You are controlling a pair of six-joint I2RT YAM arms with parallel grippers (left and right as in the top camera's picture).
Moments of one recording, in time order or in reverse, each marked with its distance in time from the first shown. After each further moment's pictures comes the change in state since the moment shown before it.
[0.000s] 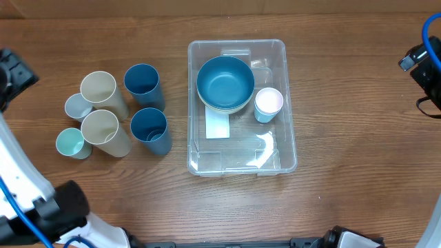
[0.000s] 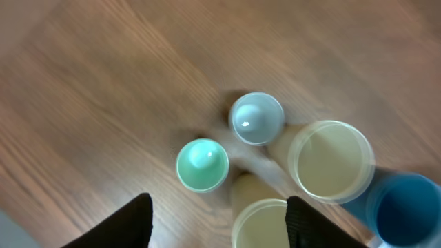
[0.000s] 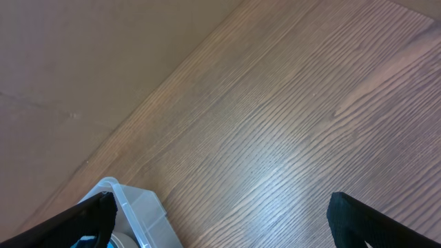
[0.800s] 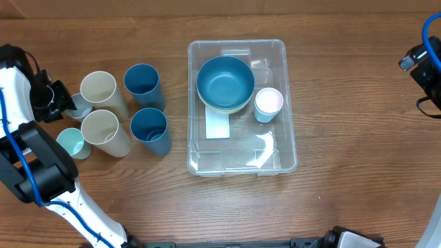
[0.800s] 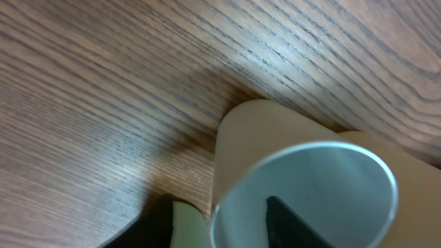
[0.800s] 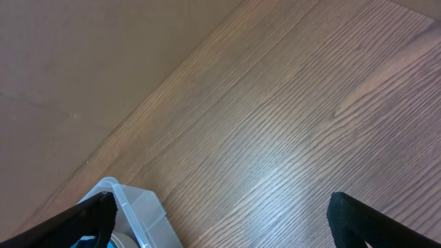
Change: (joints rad) left arm 0.035 0.333 -0.461 0.434 0.169 0.216; right arm 0.000 0.000 0.000 0.000 0.000 0.000
